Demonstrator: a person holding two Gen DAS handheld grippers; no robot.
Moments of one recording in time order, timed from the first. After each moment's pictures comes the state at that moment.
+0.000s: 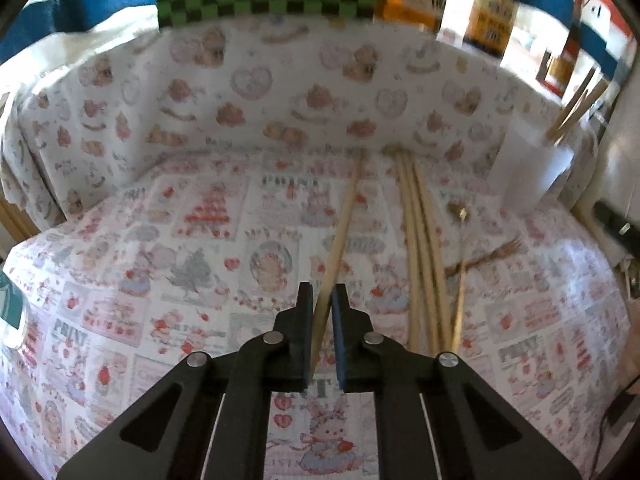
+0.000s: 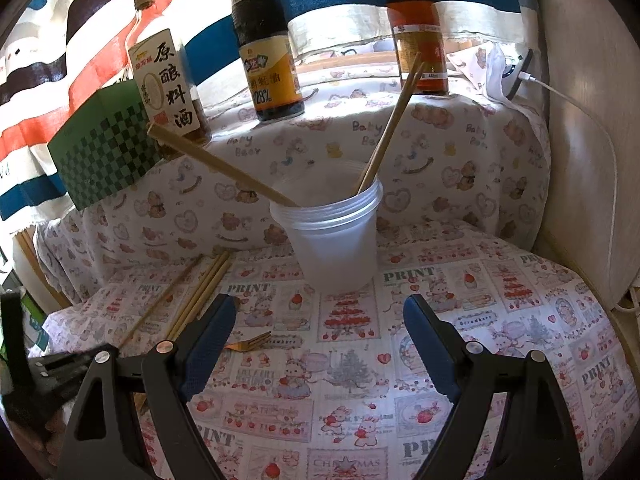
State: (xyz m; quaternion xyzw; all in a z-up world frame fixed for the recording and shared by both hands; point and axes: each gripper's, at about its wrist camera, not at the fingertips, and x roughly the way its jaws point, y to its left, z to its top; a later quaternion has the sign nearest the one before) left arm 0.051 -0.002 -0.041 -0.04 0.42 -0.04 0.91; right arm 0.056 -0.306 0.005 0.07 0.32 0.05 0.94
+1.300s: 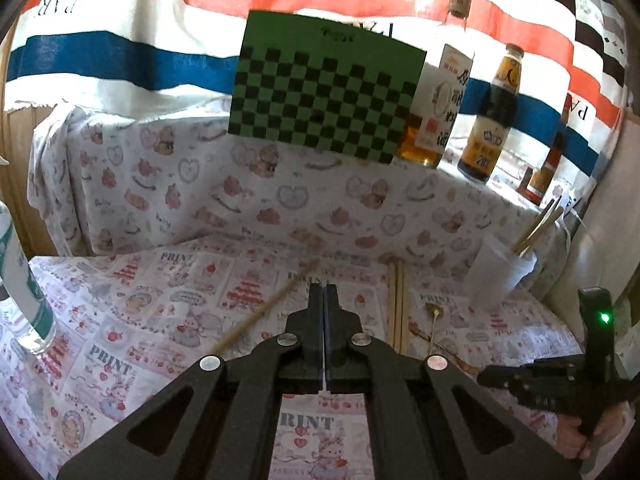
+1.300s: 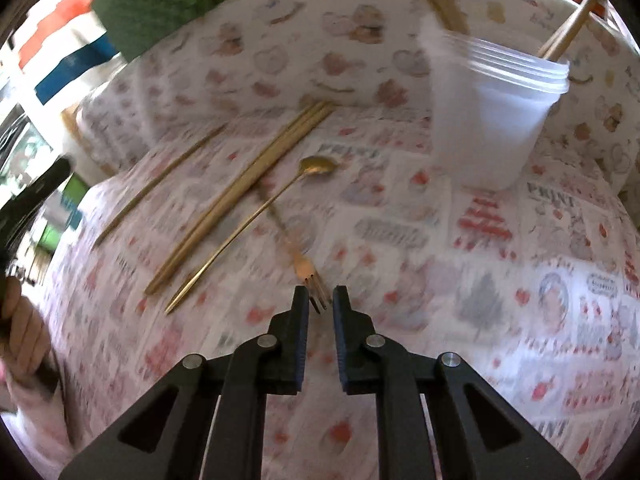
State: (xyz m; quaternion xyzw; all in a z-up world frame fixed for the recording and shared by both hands) left arm 0.016 0.035 0.015 -0.11 0.28 -0.03 0.95; right arm 0.076 -0.234 -0.055 -0.01 0.50 0.22 0.84
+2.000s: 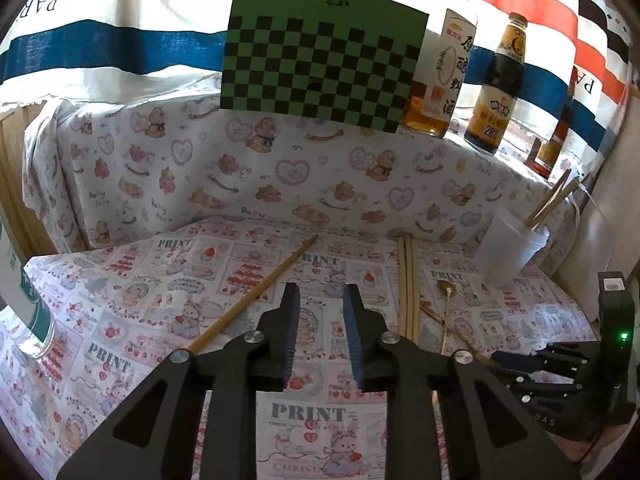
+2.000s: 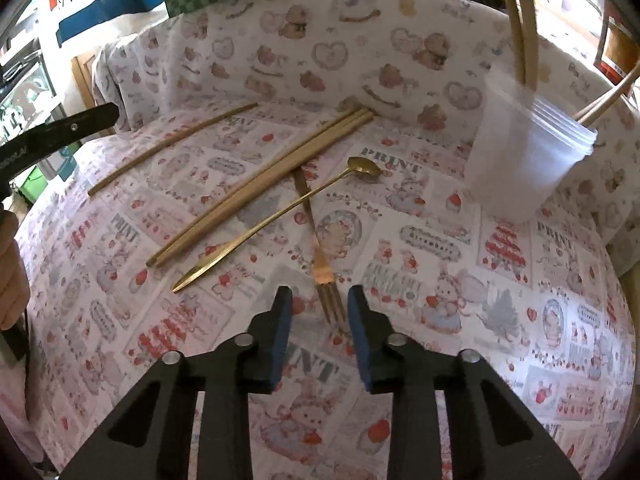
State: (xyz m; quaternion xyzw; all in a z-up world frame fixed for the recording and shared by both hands) left arm 0.027 0.035 0.003 -0.09 0.32 -0.03 0.94; right arm 0.055 -0.201 -0.056 -0.10 0.47 0.22 0.85
